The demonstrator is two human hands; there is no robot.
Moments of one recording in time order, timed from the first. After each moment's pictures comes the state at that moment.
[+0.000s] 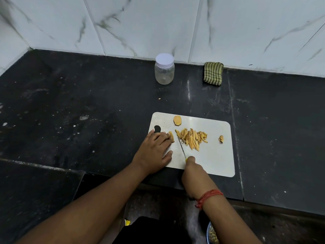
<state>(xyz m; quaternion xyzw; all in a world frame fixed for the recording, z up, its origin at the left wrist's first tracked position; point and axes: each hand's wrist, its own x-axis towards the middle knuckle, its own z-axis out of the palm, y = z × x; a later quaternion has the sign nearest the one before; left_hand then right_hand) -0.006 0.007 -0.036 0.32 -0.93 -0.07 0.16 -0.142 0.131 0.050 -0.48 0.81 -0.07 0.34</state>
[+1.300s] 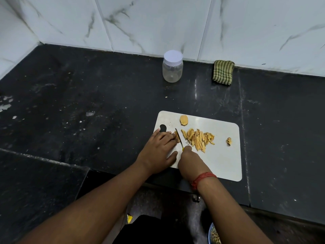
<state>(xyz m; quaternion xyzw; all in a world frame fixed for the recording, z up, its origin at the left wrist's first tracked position) -0.004 0.005 -0.037 0.31 -0.93 -0.08 0.16 -0.137 0.081 0.039 -0.48 0.80 -0.04 0.36</state>
